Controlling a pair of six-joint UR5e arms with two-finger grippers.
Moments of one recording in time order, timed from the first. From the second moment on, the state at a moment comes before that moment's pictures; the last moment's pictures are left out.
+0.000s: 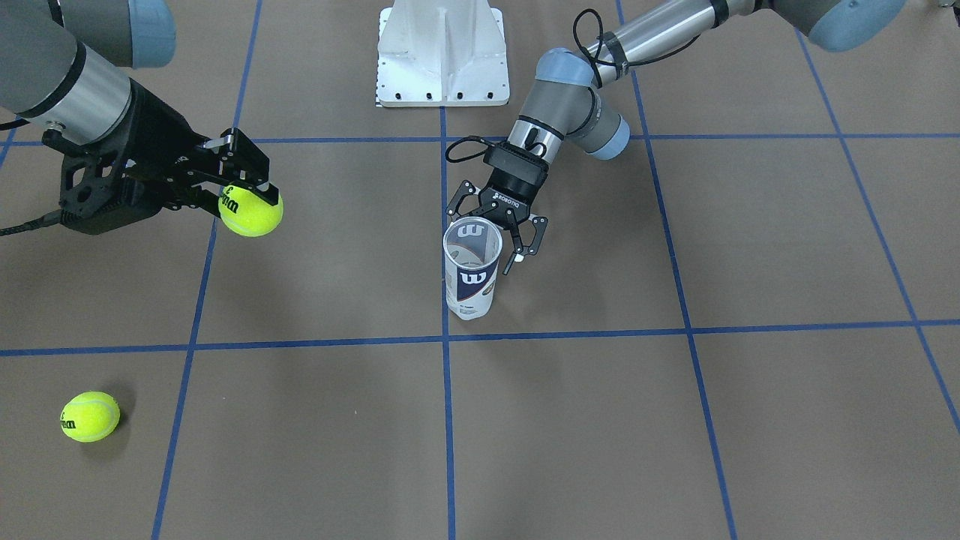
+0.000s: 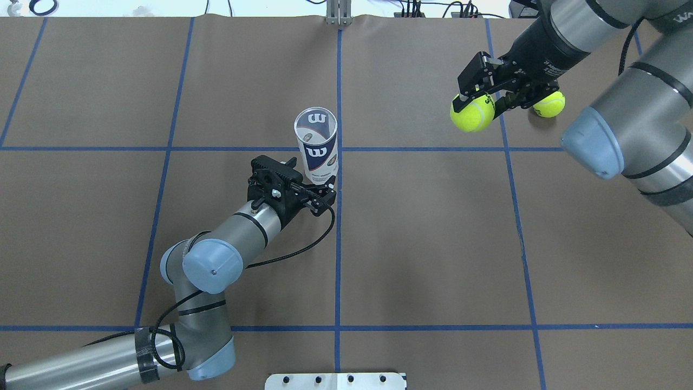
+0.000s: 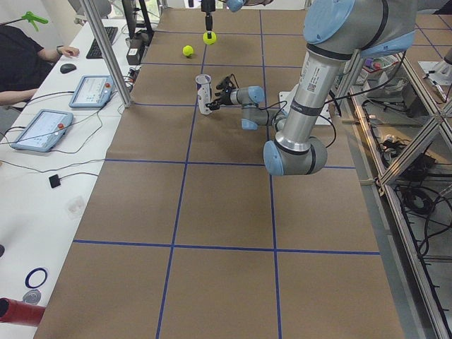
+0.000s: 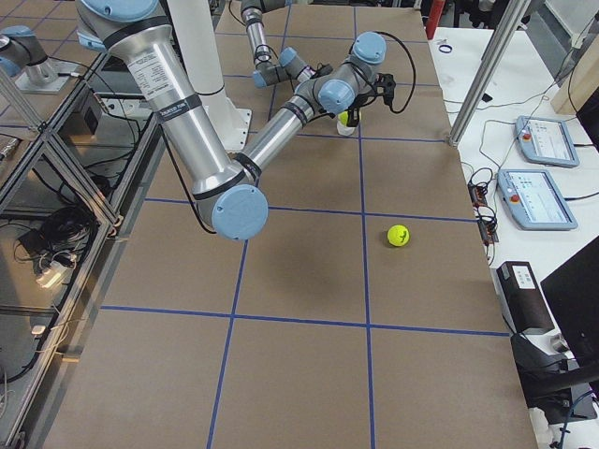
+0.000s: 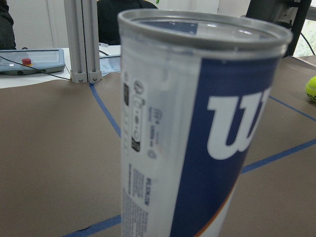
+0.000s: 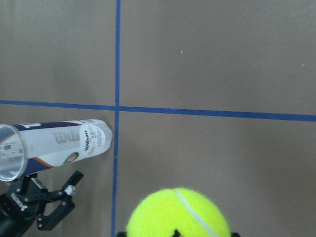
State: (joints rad) left arm -0.33 -2.15 -1.39 -2.73 -1.05 -0.73; right arm 1.01 -1.05 1.87 -1.52 2.48 0.95
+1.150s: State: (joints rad) left arm -0.36 -2.22 -1.29 -2.75 -1.05 -0.70; right arm 0.95 -0.88 1.81 -1.52 2.47 1.03
